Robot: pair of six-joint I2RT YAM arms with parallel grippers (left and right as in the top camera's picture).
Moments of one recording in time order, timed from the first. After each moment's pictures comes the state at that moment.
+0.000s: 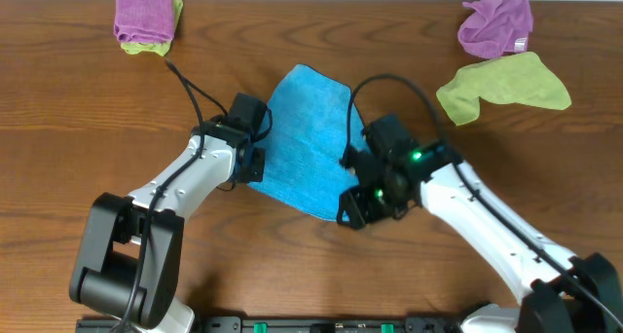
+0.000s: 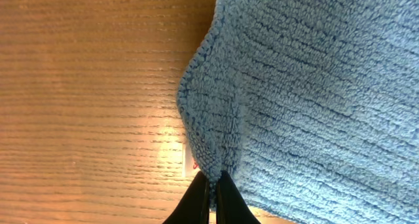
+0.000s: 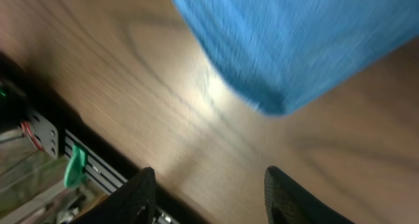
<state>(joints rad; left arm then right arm) -0.34 1.74 1.03 -0.69 -0.10 -0.26 0.53 1.52 1.00 -0.95 -0.44 0.16</state>
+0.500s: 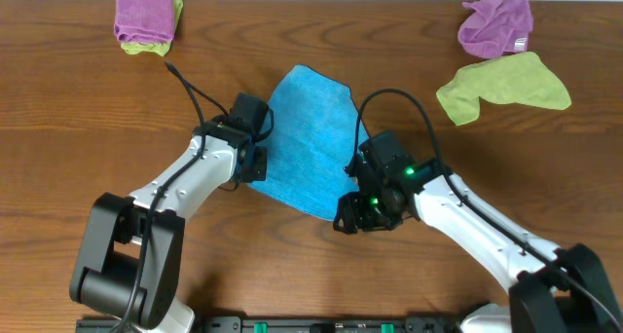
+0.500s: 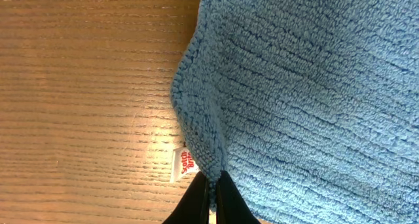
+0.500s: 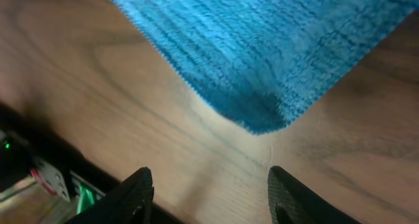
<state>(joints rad) -0.35 1.74 1.03 -0.67 -0.08 -0.30 0.54 1.55 0.88 -0.77 -0.45 0.40</state>
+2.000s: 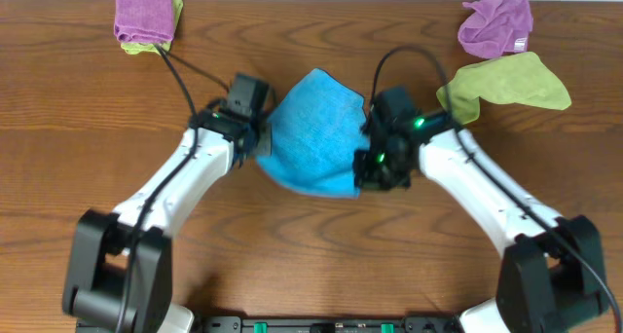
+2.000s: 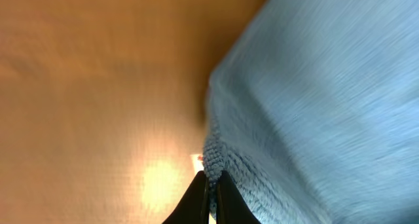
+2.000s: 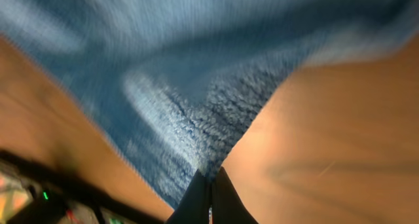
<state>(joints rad) -0.35 1.68 1.15 -0.63 -0.08 -0.31 0.40 1.68 1.20 -0.95 -0.37 0.42</state>
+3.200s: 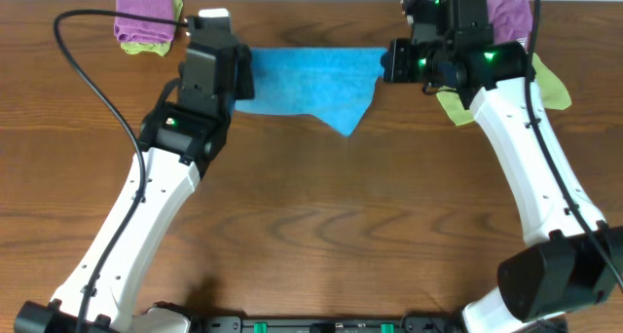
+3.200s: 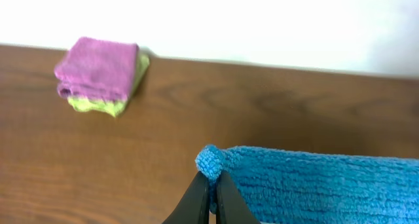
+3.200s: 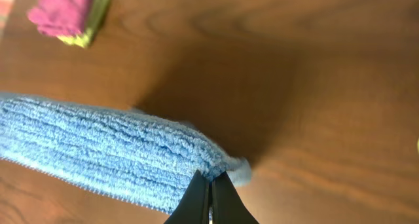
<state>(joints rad) -0.31 1.44 1.29 -0.41 -0.29 -0.25 0.22 1.75 1.70 -0.79 -0.31 0.26</state>
